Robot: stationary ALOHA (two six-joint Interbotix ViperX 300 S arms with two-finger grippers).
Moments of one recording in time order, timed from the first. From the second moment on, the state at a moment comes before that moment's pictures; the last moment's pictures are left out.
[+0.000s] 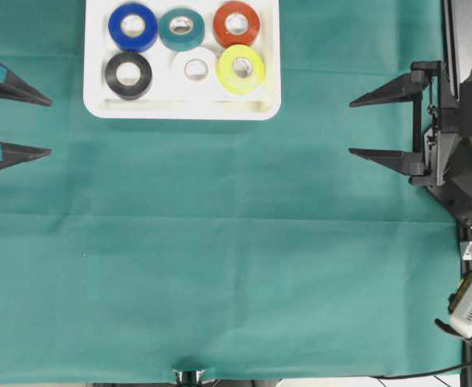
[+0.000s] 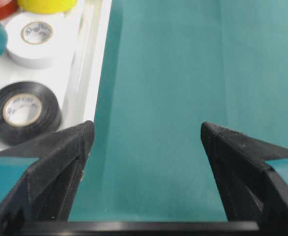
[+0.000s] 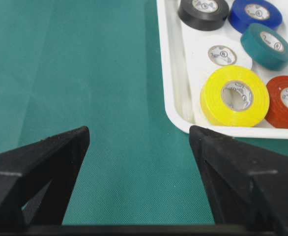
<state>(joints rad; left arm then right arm) 0.03 -0.80 1.24 -0.03 -0.03 -0.04 -0.07 -0.99 1.36 -0.62 -0.02 0.66</state>
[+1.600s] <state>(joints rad) 0.06 -1.07 1.40 -0.03 -0.01 -0.03 -0.07 -1.06 1.43 -0.62 -0.02 0.66</state>
